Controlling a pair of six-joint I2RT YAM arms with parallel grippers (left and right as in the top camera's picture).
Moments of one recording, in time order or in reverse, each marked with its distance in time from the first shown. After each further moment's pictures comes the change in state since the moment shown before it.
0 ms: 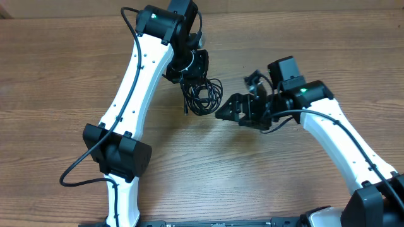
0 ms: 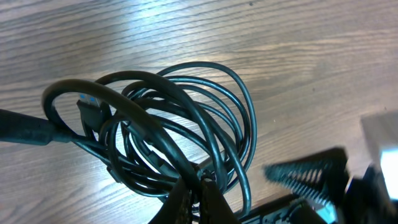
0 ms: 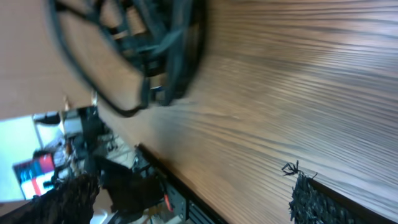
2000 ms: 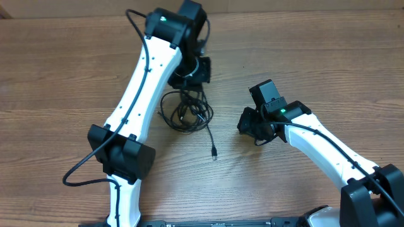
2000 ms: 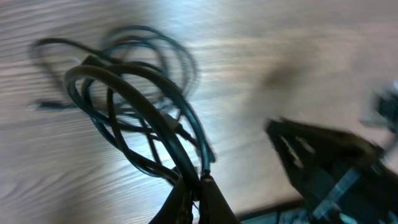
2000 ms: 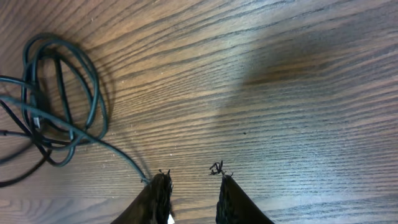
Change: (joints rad) left arm -0.053 0.000 0.000 -0.065 -0.071 0.007; right arm 0.094 0.002 -0.220 0.184 0.591 0.406
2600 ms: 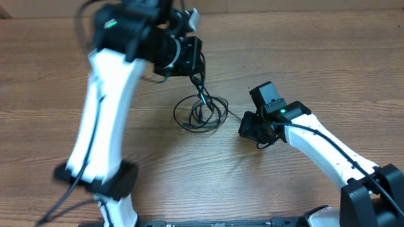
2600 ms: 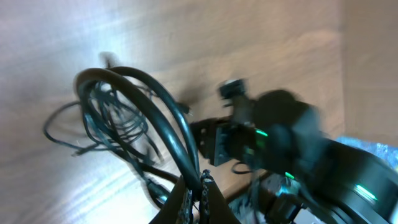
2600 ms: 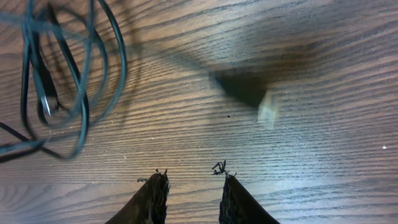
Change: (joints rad) left arm 0.079 -0.203 0.208 -0.012 0.207 0.052; right arm 0.000 0.000 -0.003 -0.053 -0.004 -0.058
